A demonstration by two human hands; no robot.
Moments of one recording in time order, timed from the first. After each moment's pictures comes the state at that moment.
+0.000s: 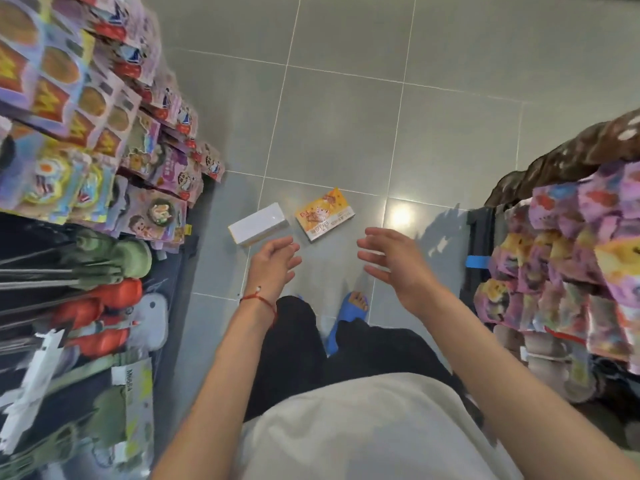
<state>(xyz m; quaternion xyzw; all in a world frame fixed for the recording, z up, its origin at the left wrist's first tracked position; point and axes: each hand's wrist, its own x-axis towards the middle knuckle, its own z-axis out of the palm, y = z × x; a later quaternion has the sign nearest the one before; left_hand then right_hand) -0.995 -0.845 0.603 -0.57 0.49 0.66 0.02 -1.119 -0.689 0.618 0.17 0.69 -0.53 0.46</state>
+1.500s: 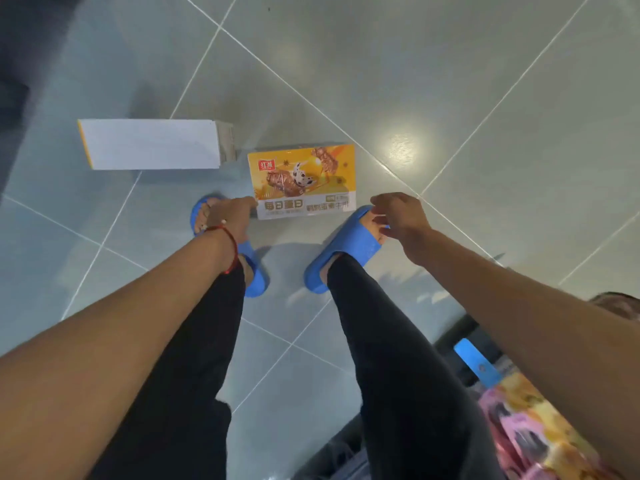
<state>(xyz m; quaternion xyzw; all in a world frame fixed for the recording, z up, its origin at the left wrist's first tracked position) -1.147 -0.954 0.022 -0.78 0.26 0.55 0.15 -1.400 -0.828 0.081 0.10 0.81 -0.16 0.56</state>
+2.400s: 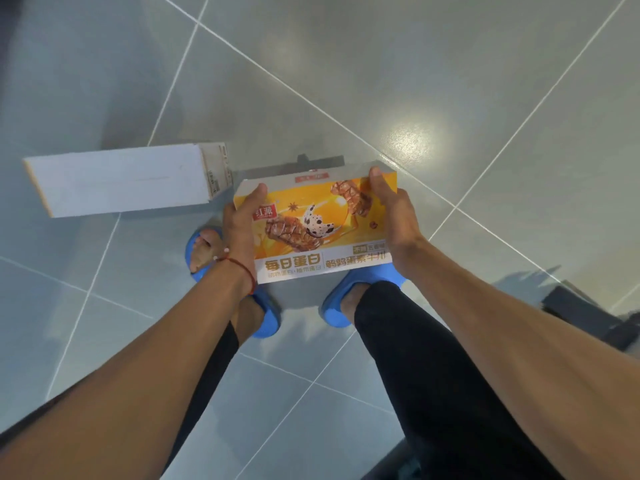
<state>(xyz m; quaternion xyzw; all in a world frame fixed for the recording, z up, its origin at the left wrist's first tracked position) -1.175 -0.958 -0.045 -0.72 0.16 0.67 -0.05 -1.368 -0.845 -0.053 0.14 0.79 -0.22 0.56</state>
